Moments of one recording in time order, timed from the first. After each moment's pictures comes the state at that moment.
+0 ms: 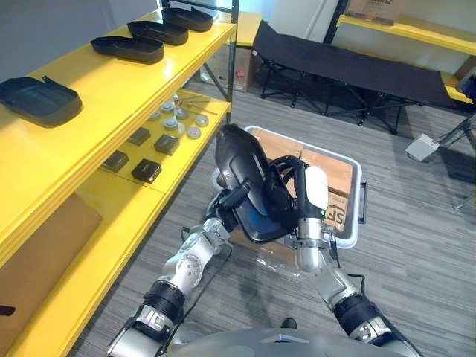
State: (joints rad) left arm -0.19 0.16 -0.37 0.36 -0.98 0.15 -0.07; right arm -0.11 -0.18 0.37 0.37 -0.61 -0.29 -0.76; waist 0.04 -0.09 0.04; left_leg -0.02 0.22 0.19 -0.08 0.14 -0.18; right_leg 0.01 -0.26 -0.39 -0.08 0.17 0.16
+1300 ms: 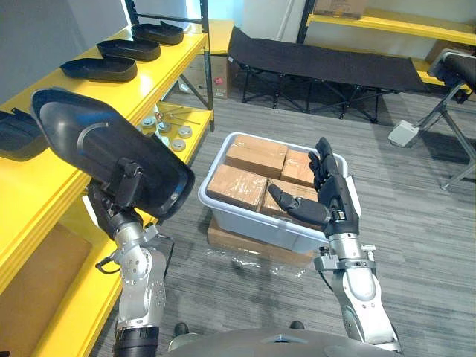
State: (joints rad) left arm 0.13 0.04 0.09 -0.09 -0.30 -0.28 0.49; right arm 0.28 -0.12 0.15 -0.21 0.10 -0.27 -0.08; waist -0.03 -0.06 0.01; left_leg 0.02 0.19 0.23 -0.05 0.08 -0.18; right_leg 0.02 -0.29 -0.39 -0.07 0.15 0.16
